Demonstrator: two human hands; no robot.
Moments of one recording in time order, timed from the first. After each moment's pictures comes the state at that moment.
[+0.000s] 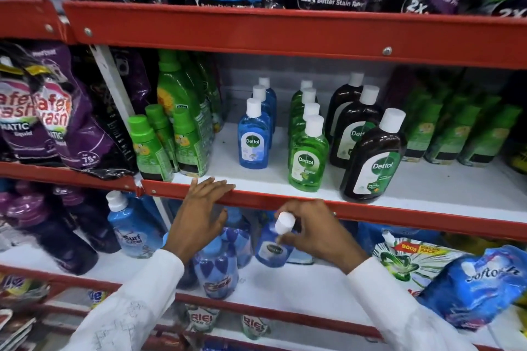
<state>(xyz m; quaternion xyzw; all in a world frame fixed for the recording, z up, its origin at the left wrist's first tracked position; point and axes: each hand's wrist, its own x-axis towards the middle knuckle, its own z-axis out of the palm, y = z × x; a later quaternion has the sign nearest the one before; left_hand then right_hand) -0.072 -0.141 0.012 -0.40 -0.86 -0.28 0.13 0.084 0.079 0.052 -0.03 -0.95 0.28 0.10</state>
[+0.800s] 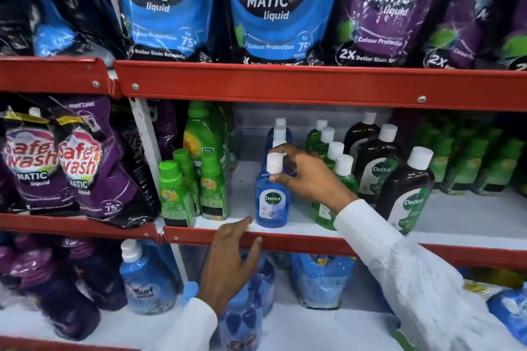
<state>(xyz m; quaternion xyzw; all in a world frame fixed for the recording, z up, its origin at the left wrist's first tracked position) -0.082 -0.137 0.013 -0.37 -0.82 -0.42 0.16 -0.039 0.061 0.160 -0.02 -0.94 0.28 0.20</state>
